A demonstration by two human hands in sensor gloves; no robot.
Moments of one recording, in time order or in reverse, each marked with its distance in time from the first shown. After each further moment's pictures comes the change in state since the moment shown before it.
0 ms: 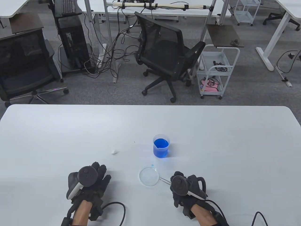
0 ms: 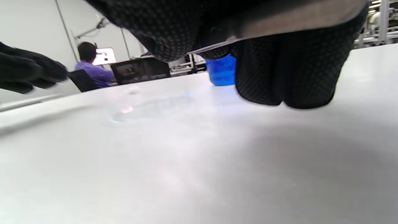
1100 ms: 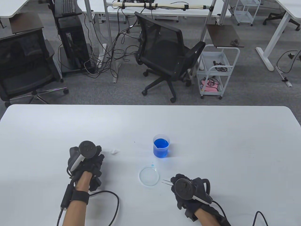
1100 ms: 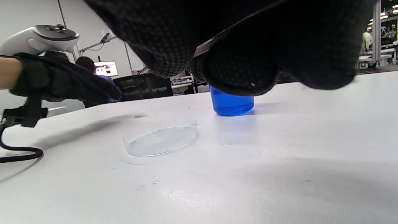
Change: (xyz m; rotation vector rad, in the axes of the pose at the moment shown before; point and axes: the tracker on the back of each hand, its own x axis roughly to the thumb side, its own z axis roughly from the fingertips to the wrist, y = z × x) left_hand -0.015 0.042 -0.109 0.032 0.137 -0.115; right_hand 0.007 -0.025 0.014 -0.053 0.017 0.028
